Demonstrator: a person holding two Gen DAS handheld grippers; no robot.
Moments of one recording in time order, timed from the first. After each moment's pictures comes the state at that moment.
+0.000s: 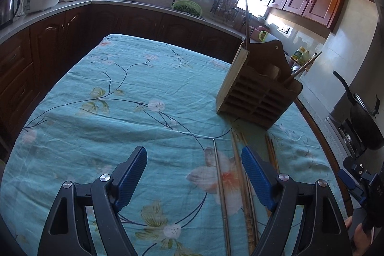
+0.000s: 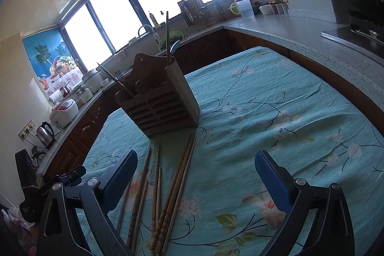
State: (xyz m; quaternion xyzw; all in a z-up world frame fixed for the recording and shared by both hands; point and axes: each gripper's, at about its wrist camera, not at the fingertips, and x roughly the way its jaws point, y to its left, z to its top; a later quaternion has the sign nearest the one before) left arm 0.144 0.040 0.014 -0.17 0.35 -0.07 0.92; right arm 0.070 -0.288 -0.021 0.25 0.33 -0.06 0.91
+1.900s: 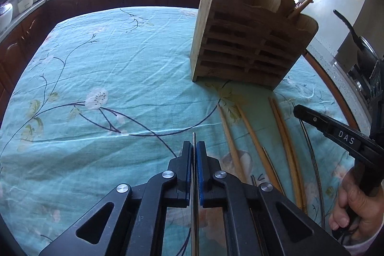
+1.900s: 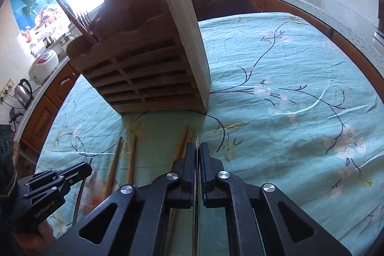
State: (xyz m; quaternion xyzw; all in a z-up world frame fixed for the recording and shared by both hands) left arm 0.255 -0.025 -0.029 -0.07 0.46 -0.14 0.87; right arm 0.182 -0.260 -0.082 0.18 0.46 -0.03 0.87
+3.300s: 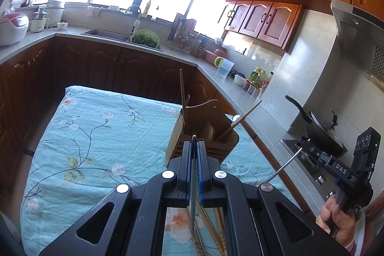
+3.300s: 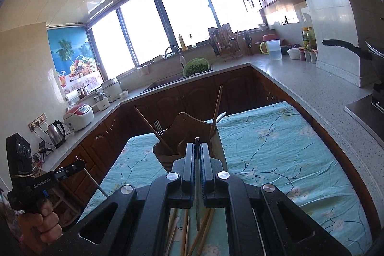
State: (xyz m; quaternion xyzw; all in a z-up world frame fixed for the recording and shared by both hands) left arm 0.141 0.058 0.114 -0.17 0.26 -0.18 0.93; right arm 0.109 -0.276 0.097 0.18 0.26 -0.01 0.95
